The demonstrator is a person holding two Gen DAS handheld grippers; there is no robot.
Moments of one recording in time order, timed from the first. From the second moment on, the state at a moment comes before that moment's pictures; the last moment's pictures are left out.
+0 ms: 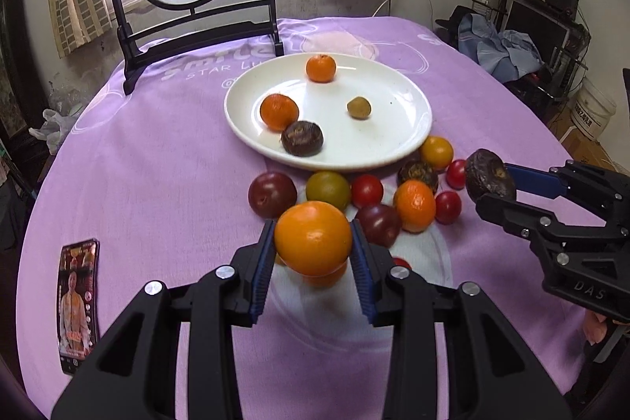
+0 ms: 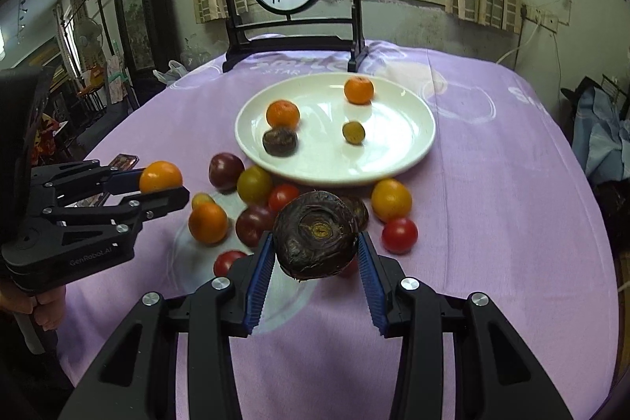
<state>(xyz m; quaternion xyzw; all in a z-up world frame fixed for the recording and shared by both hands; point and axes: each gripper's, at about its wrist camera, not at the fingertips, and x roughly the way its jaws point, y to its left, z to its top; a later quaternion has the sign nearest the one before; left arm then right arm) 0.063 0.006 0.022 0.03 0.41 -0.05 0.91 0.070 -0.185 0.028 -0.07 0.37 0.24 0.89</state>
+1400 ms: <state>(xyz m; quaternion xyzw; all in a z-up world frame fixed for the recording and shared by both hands) 0.200 -0.015 0.023 0.01 0.42 0.00 0.91 0.146 -0.157 0.022 -0.11 0.38 0.23 0.89</state>
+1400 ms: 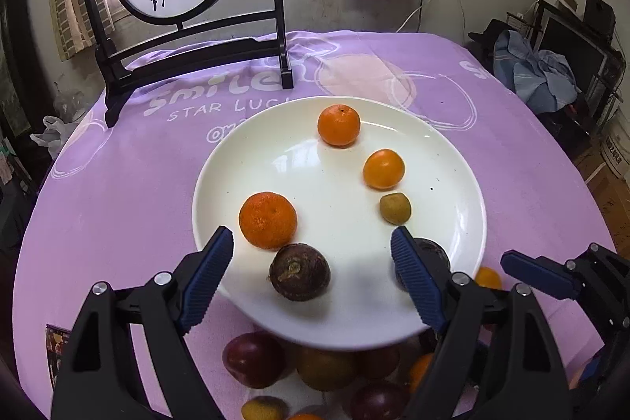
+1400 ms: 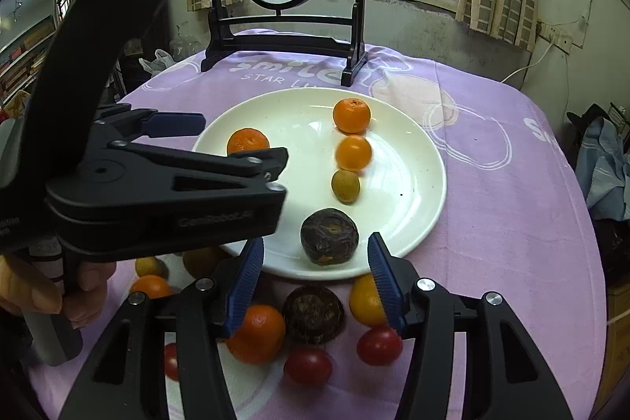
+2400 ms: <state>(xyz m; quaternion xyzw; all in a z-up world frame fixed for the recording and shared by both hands) 0.039 -0.003 0.039 -0.01 0.39 -0.02 0.92 0.035 -0.198 -0.003 -0.08 0.40 0.22 0.88</state>
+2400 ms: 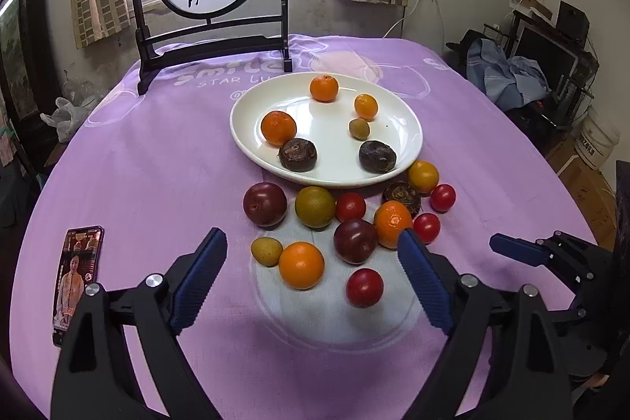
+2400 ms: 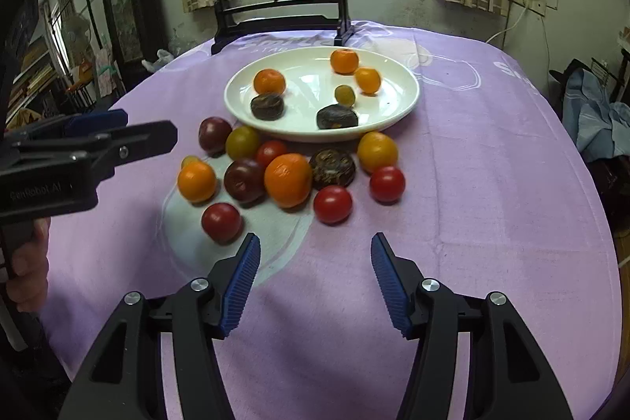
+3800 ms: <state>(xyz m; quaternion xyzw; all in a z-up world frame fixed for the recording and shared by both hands) 0.043 -0.017 -0.035 -0.01 0.49 -0.08 0.87 0.080 -0.204 -0.027 -0.06 0.44 0.21 0.87</state>
